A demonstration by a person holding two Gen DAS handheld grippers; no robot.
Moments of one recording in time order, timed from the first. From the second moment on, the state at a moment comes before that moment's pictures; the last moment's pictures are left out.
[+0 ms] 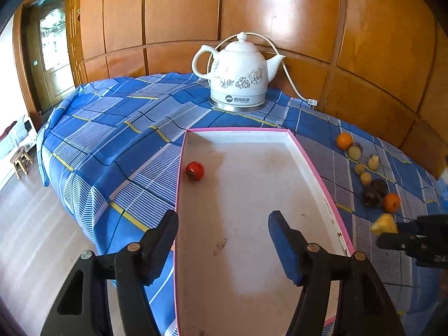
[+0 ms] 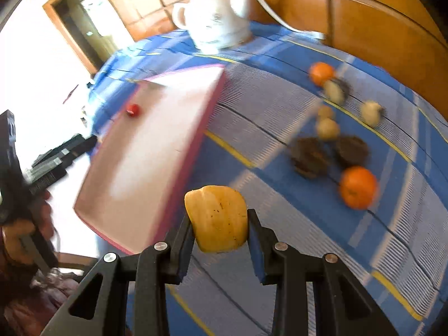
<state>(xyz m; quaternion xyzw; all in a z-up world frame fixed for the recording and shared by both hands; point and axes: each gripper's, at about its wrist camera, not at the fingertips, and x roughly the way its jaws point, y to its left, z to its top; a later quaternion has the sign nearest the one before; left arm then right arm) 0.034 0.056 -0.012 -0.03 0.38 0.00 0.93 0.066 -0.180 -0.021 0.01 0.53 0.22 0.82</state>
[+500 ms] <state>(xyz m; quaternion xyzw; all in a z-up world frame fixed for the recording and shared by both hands) 0.019 0.069 -0.001 -0.03 0.35 0.02 0.94 0.119 -0.086 -0.031 0.02 0.53 0.23 0.82</state>
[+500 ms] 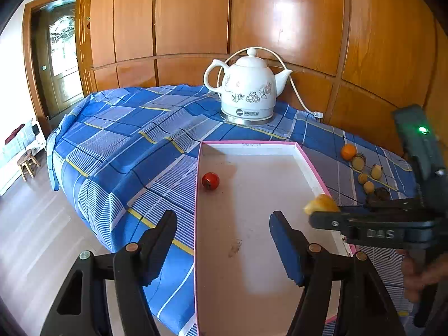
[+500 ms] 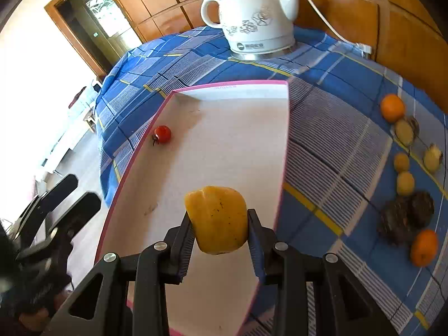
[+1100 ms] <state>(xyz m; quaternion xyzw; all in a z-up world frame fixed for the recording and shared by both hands) 0.012 0.058 0.004 -0.01 0.34 0.01 0.94 0.102 -0.114 -0.011 0.02 0.50 0.20 0.84</state>
